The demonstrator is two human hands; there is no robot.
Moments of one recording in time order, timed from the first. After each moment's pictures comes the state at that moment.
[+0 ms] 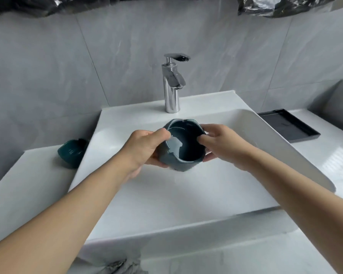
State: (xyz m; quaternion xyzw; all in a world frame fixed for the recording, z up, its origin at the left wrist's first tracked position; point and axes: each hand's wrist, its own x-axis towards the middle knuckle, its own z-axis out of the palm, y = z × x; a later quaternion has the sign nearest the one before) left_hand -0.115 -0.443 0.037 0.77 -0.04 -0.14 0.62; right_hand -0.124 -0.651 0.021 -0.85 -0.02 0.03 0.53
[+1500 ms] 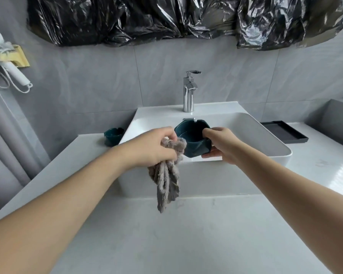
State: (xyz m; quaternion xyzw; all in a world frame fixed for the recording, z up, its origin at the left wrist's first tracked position) left_hand -0.296 -0.412 0.073 0.93 -0.15 -0.04 0.32; right_hand -0.226 -0.625 0.021 -0.74 0.06 0.04 0.66
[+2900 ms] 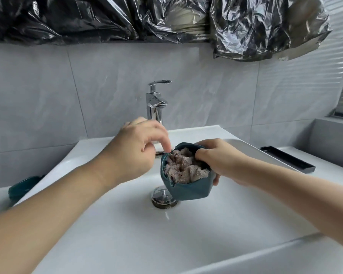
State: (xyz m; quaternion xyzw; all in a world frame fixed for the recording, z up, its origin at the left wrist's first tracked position) left_hand -0.082 -0.463 0.028 0.82 -0.42 0.26 0.28; right_hand -0.085 -0.682 -0.001 -0.89 -0.03 -0.06 0.45
